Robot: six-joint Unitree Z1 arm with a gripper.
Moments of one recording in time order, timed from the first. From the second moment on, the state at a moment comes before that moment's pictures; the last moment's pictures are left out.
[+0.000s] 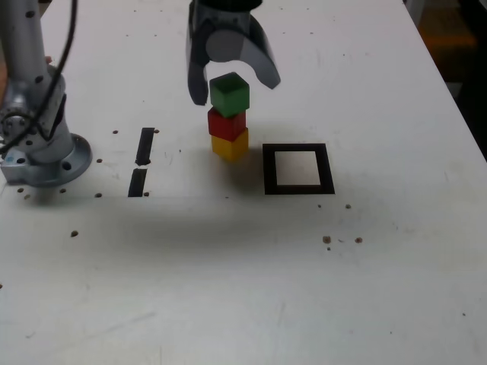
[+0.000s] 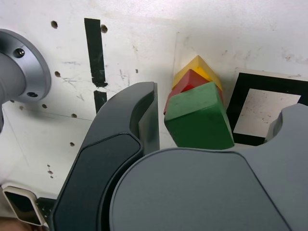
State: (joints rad) arm 0.04 1.75 -1.37 1.37 0.00 -0.06
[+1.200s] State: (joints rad) arm 0.24 1.82 -1.61 1.36 0.11 0.09
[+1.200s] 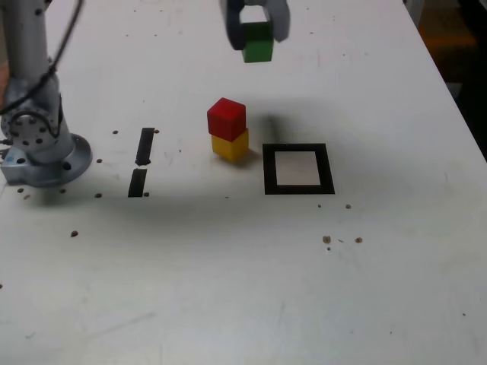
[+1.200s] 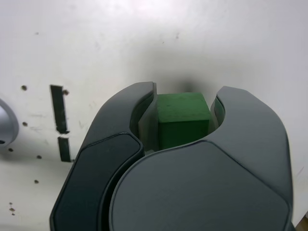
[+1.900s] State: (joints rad) arm 0.26 2.02 -1.49 1.10 -0.01 0.14
